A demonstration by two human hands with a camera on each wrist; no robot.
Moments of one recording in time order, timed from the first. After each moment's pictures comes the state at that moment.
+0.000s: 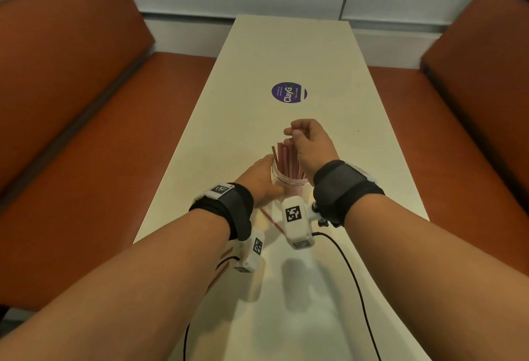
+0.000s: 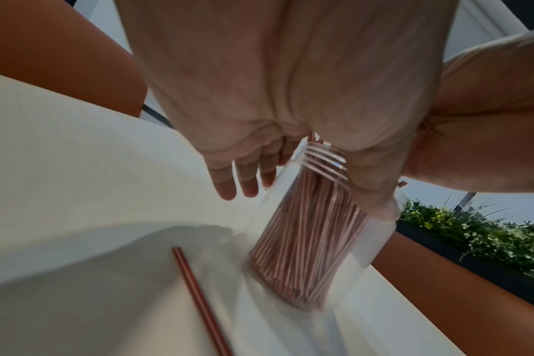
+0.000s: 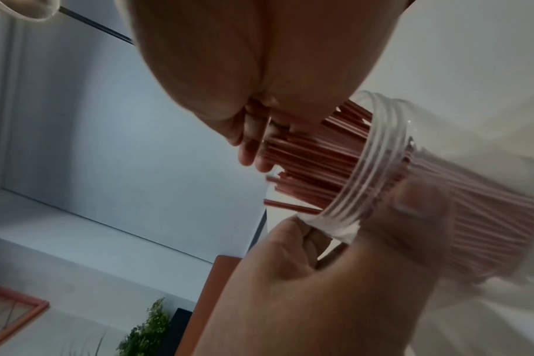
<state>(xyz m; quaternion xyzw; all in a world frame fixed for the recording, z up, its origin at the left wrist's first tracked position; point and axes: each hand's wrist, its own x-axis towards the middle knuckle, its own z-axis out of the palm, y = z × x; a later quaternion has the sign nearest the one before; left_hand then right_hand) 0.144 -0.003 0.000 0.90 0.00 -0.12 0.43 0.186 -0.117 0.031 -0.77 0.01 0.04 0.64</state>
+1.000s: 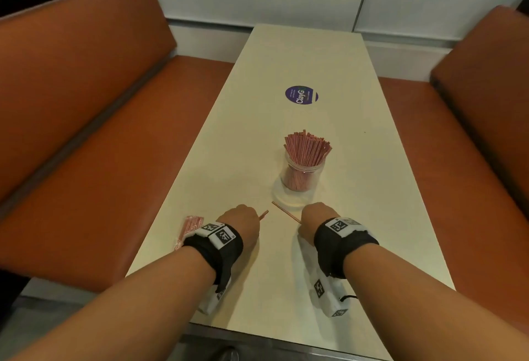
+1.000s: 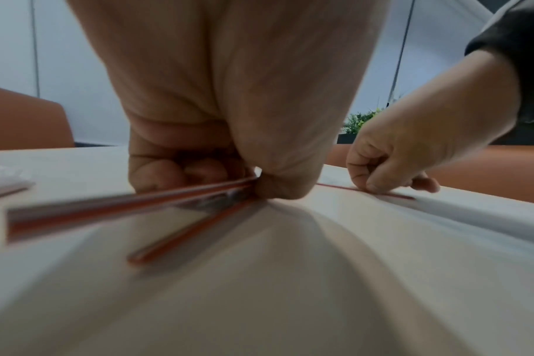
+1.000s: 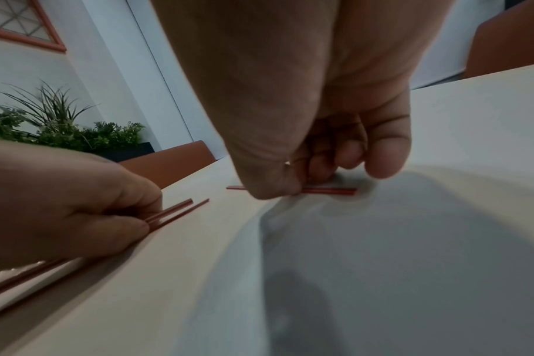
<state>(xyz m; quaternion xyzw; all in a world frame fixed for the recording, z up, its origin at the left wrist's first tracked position) 0.046 0.018 -0.041 0.96 0.04 -0.25 0.06 0.090 -0.137 -0.033 -0.95 -0.10 0.28 -0.03</state>
